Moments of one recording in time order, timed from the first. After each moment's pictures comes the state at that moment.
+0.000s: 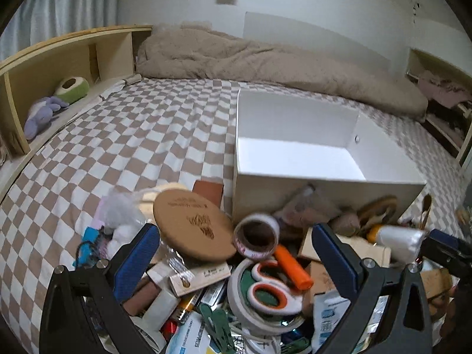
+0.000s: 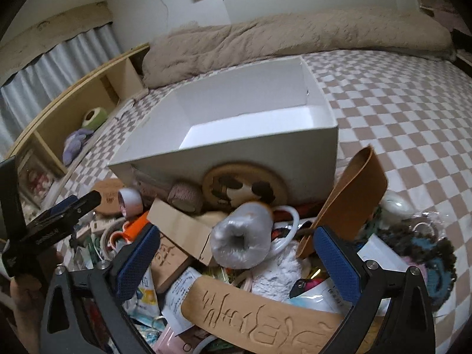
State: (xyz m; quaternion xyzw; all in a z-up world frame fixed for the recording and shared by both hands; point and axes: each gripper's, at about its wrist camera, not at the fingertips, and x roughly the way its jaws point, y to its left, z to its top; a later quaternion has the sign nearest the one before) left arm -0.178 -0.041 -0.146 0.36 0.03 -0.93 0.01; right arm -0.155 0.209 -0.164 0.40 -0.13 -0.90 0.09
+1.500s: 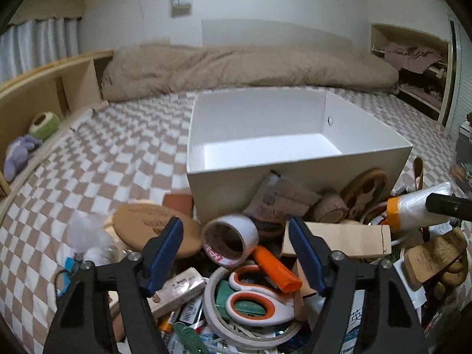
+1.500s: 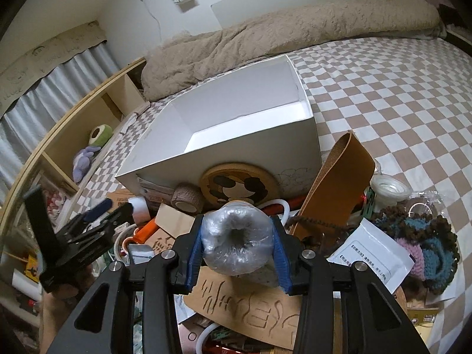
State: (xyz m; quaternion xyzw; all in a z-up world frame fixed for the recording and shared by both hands) left arm -0.188 -0.012 -0.161 0.34 -0.02 -0.94 -0.06; right arm -0.142 0.226 -0.155 0.39 -0.19 -0.90 0.10
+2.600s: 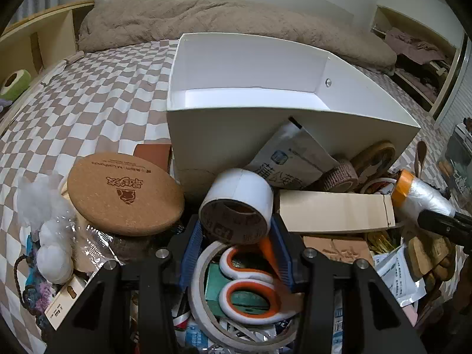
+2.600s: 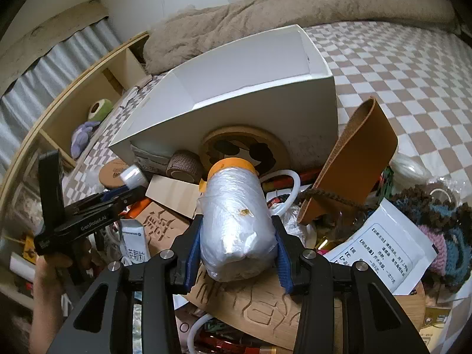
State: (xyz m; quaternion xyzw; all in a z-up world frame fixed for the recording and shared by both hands) left arm -0.218 -0.012 -0.190 0.45 0.01 -0.89 -0.11; right arm -0.151 0.209 -0.174 0.44 -0.16 -0.88 0.12
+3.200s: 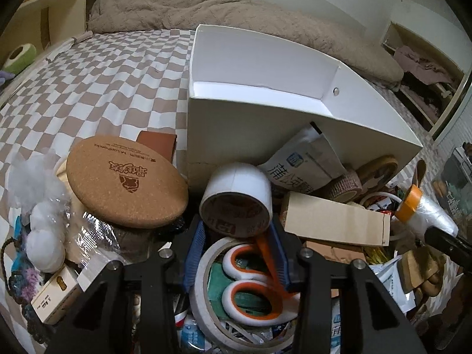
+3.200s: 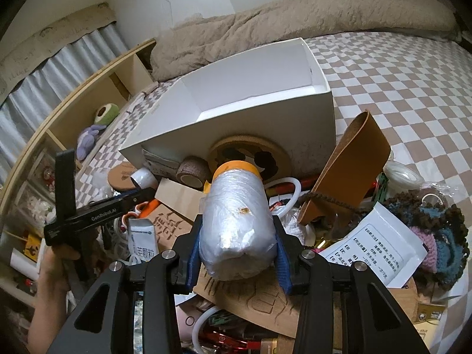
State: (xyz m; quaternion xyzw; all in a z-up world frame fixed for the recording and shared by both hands) left arm -0.216 -0.021 -0.191 0.45 0.06 -0.88 -0.10; right arm -0.141 0.214 -0.166 0.41 -0.17 -0.88 0.13
